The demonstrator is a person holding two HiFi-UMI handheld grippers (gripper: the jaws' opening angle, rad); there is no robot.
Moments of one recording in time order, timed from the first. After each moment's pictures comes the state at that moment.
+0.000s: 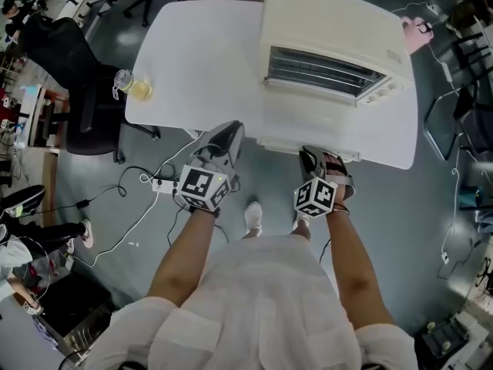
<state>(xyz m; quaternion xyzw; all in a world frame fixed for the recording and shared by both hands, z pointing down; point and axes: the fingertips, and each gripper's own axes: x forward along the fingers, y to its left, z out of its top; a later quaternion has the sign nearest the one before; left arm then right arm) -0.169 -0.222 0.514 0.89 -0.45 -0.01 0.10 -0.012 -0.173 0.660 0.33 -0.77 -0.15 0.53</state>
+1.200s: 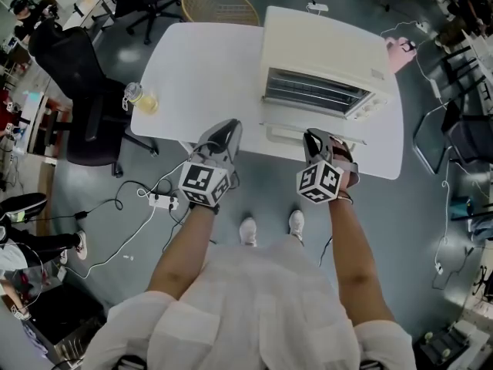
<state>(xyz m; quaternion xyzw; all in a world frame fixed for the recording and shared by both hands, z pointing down) -0.179 -0.234 0.459 0.88 -0.46 -0.03 0.07 -0.006 -0.234 0.546 0.40 -0.74 -0.20 0.50</state>
